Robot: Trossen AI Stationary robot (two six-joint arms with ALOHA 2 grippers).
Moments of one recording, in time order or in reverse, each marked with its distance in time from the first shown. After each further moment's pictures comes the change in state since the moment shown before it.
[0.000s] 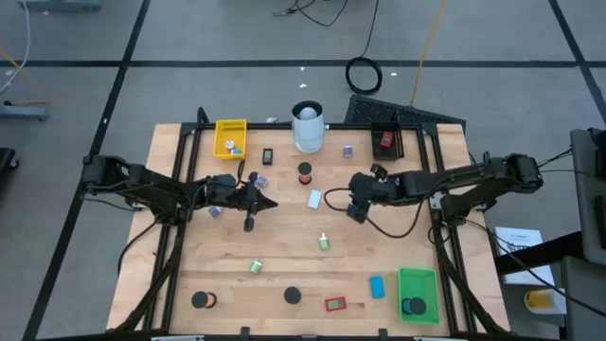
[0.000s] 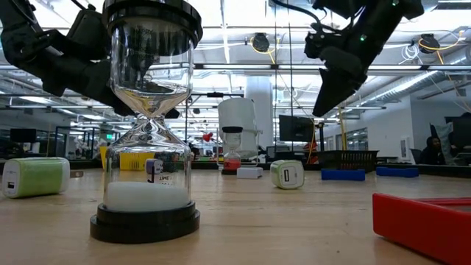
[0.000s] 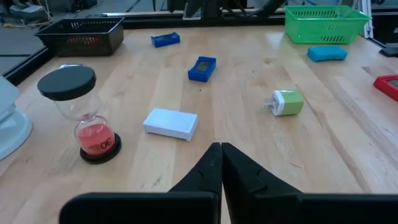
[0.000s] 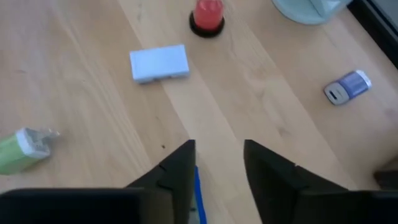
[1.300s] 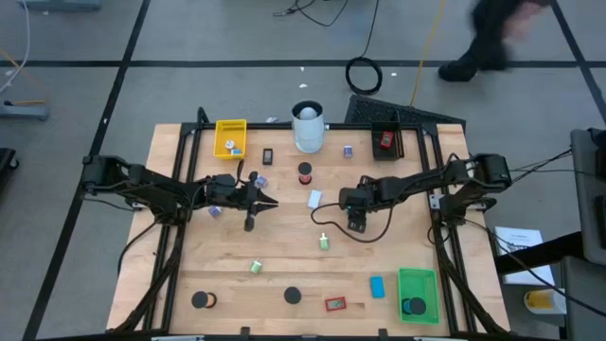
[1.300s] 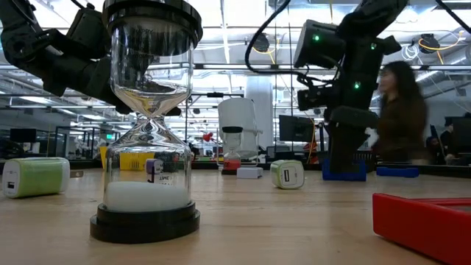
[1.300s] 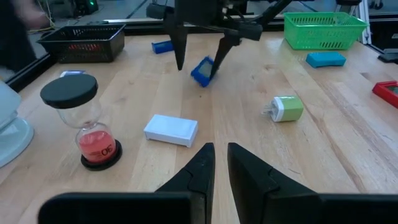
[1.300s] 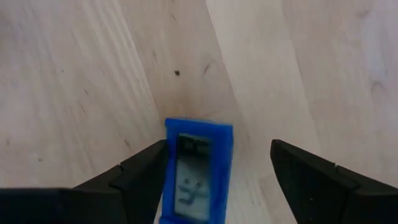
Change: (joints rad) left arm 0.000 0.000 0.001 0.021 0.000 0.000; right arm -0.043 0.284 -0.003 -0.011 -0.189 -0.132
